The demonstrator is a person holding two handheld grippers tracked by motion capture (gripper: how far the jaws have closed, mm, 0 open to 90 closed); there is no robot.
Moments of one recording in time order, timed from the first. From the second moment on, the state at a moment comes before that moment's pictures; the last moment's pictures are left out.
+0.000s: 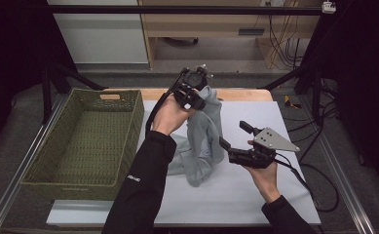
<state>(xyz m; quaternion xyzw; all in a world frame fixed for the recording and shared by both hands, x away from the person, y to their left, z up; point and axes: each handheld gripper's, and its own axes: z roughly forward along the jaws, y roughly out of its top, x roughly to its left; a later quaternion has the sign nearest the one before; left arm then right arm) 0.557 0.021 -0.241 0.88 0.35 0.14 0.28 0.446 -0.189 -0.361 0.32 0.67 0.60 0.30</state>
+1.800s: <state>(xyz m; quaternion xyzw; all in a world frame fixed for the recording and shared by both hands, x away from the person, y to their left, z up) 0.520 0.040 -0.318 0.85 0.33 0.18 0.38 0.419 -0.263 -0.422 0.39 0.67 0.58 0.28</state>
